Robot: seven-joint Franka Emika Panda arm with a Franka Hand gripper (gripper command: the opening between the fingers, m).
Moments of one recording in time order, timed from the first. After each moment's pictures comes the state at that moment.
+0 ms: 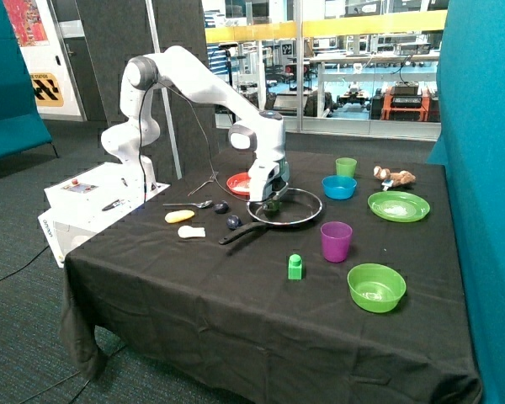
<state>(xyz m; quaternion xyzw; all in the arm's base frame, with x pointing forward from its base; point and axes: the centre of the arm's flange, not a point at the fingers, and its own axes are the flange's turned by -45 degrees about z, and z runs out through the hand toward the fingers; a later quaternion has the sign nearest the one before) 0.645 -0.073 0.295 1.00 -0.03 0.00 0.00</state>
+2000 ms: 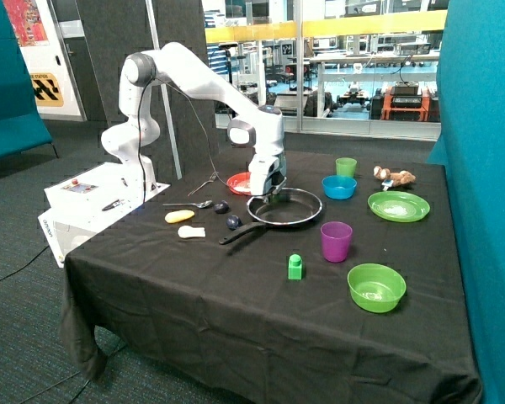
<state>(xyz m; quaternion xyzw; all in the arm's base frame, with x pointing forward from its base) 0.634 -0.058 0.309 1.00 0.00 0.00 0.00</state>
